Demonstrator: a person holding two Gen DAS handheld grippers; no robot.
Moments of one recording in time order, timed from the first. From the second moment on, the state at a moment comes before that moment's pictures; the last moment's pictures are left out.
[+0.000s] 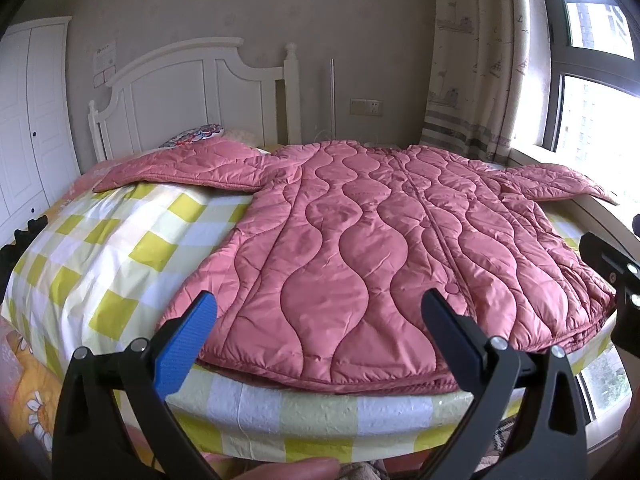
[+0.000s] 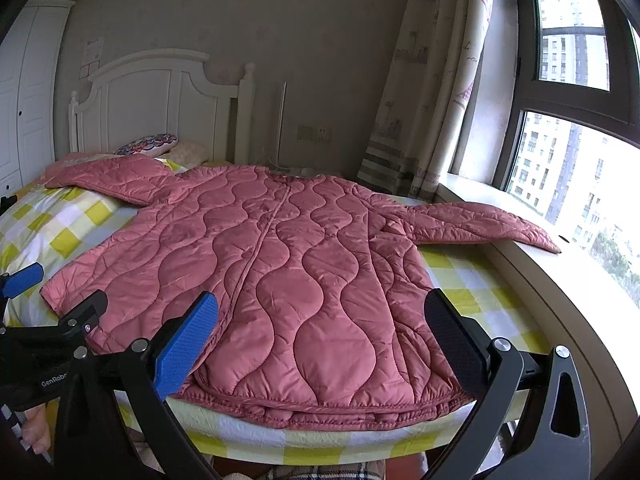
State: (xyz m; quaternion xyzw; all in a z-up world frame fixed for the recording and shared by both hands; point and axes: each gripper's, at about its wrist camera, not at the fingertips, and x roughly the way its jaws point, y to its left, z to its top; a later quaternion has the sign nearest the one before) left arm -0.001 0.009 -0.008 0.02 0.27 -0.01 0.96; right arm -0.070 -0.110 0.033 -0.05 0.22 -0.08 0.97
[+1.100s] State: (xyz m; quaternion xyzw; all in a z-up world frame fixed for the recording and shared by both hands) left arm 0.000 0.013 -0.011 0.02 0.27 -0.01 0.96; right arm -0.067 -0.112 0.025 -0.05 0.23 -0.08 0.97
